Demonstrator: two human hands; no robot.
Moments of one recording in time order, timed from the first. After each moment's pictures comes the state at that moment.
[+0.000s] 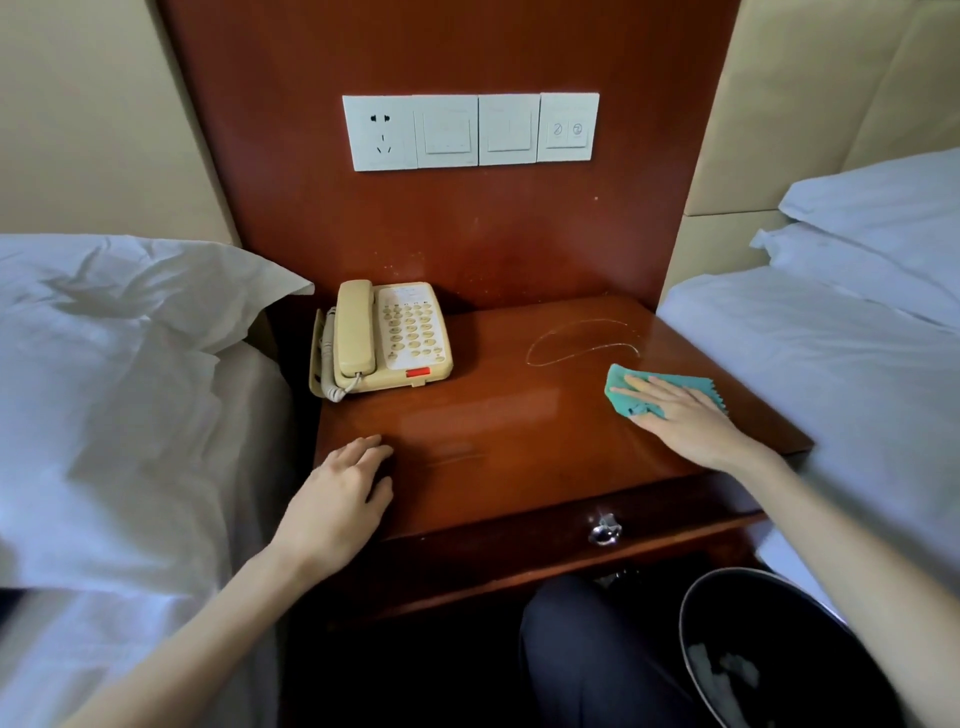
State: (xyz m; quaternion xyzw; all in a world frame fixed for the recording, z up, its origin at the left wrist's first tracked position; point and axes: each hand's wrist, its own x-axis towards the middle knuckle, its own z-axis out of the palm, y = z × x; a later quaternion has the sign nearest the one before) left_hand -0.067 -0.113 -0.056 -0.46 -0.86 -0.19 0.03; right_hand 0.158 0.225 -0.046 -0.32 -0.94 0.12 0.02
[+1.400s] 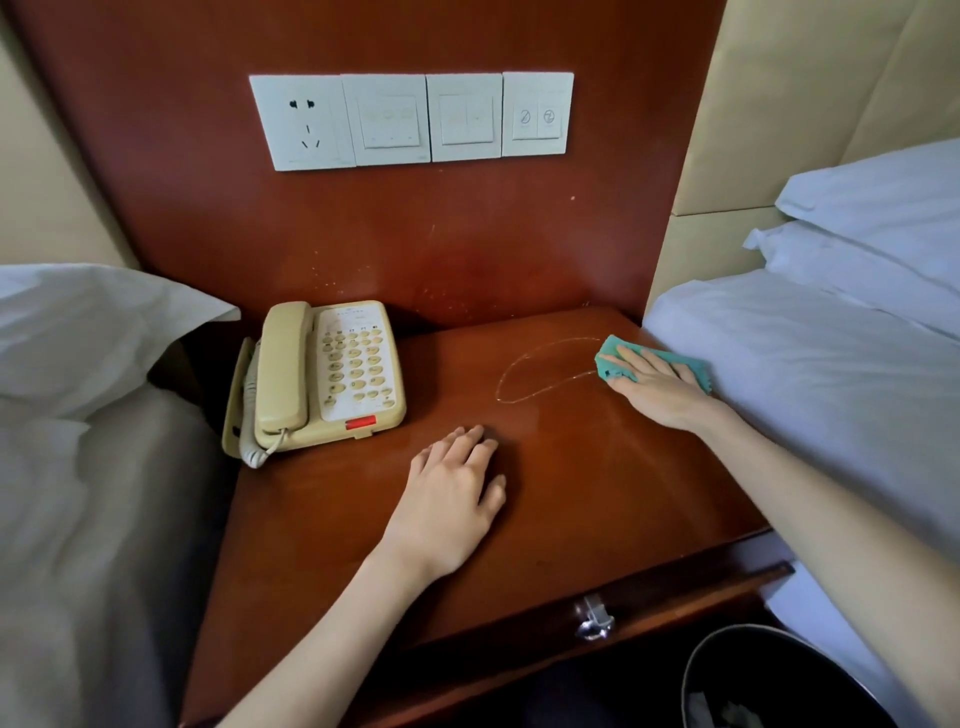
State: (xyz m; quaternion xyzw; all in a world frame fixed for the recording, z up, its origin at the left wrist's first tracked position) left_hand -0.042 0.046 -0.063 -0.56 -0.81 -0.19 0.01; right_hand 0.090 0.327 -0.044 -0.38 -0.91 0.13 -0.02
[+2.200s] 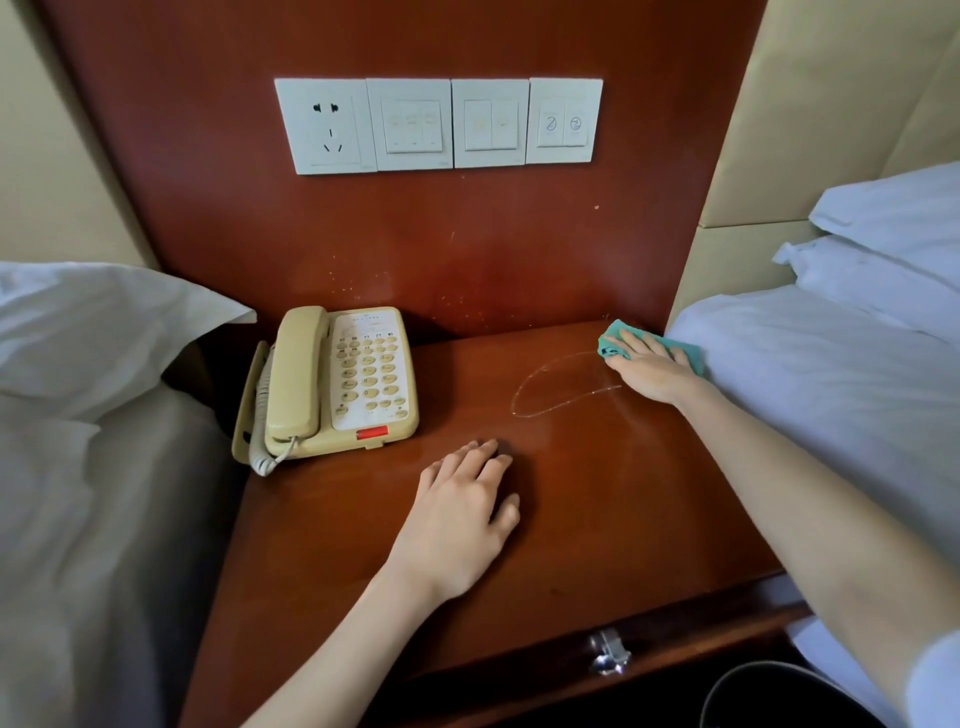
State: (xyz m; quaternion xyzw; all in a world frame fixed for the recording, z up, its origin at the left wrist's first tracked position) left_hand -0.045 0.046 -0.066 -0.55 -0.81 -0.20 0.01; right_hand 0.032 0.363 -0.037 -0.41 -0.91 0.11 -0.01
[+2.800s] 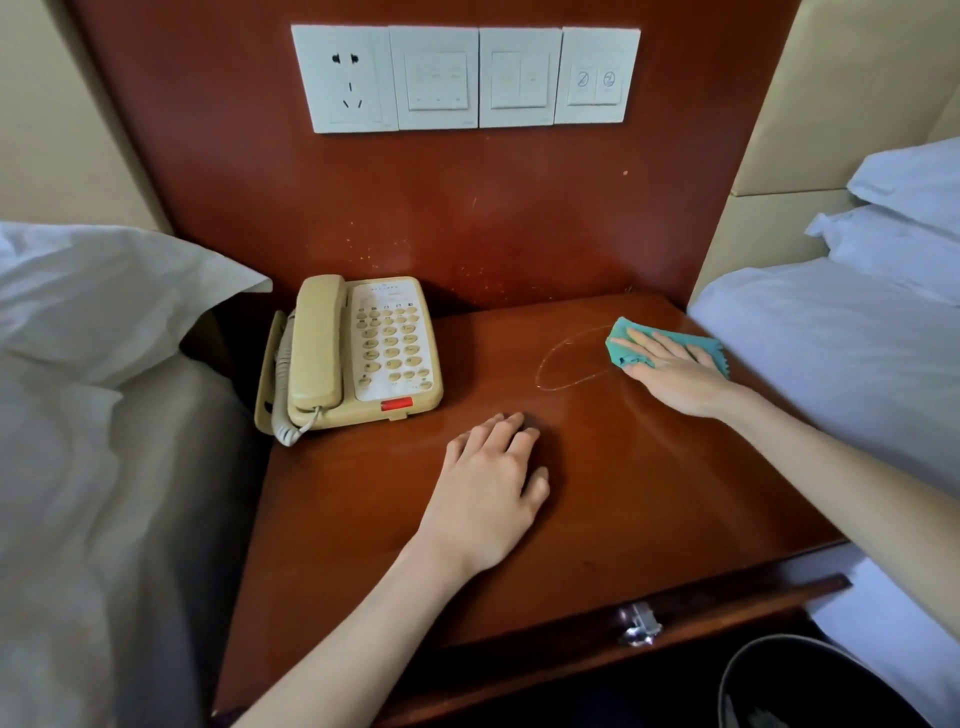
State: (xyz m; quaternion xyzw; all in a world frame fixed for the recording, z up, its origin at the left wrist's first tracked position) left_hand -0.045 0.044 -0.064 -0.56 -0.81 -0.19 0.01; right_hand 0.055 0.325 -0.049 -0.33 -0.94 0.09 -0.03
